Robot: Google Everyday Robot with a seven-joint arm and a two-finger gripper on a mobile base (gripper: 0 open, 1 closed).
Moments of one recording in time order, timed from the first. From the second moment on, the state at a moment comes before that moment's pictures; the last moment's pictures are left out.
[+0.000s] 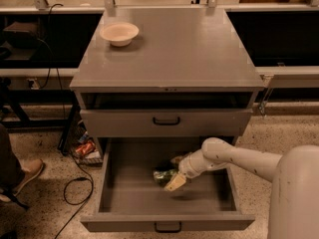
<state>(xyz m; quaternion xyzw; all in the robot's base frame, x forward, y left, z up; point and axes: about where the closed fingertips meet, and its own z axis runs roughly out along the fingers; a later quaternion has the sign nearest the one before) 0.584 -0.056 0.385 -0.56 0.75 0.24 0.25</state>
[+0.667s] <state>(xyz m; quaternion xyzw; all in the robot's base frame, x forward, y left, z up) 0.585 -0.062 0.377 -0.54 0.76 0.25 0.26</state>
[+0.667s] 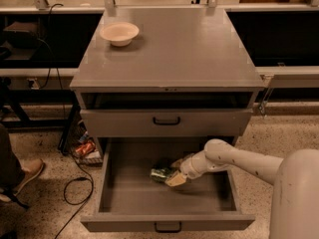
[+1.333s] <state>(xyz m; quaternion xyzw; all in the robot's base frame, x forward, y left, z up) 0.572 -0.061 0.407 -0.54 0.73 0.28 0.30</state>
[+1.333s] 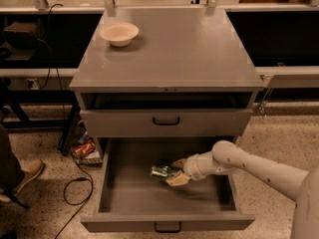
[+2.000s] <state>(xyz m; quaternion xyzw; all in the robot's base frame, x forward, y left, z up) 0.543 -0.108 0.490 -0.54 0.70 0.27 0.37</state>
